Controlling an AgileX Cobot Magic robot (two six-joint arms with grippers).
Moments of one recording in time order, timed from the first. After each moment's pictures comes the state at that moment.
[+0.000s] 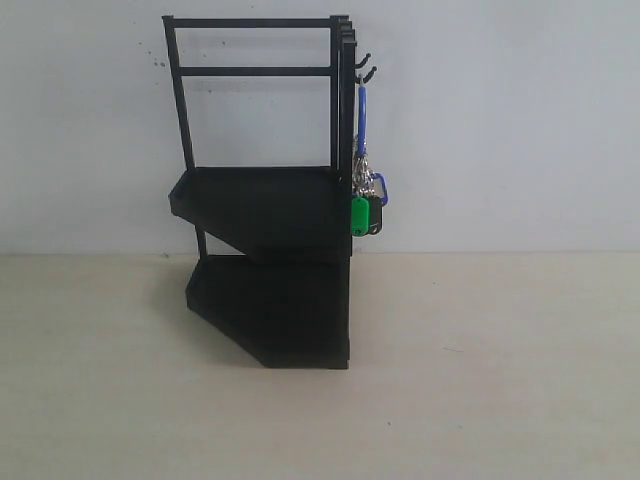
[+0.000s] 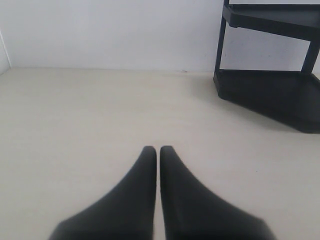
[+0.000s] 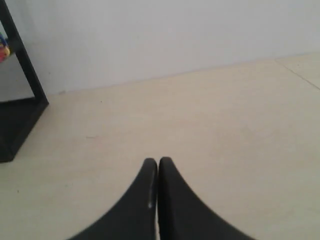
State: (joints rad) left arm -0.09 0.00 0.00 -0.01 0.29 0.00; right arm -0.03 0.00 0.00 0.03 0.26 0.12
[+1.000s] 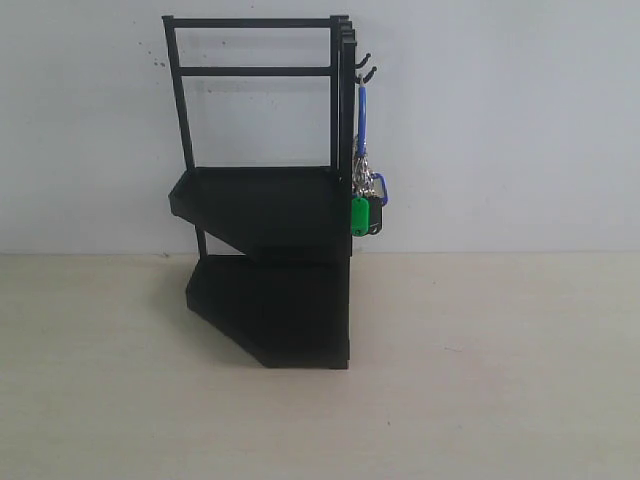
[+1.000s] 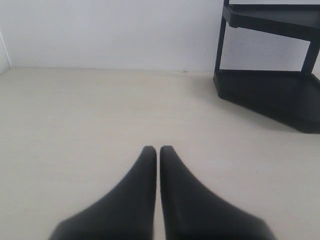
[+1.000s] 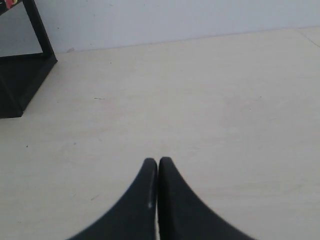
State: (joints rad) left arm -0.09 0.00 0.00 -0.01 0.29 0.00; right arm 0.03 0.00 0.00 0.04 0.37 0.08
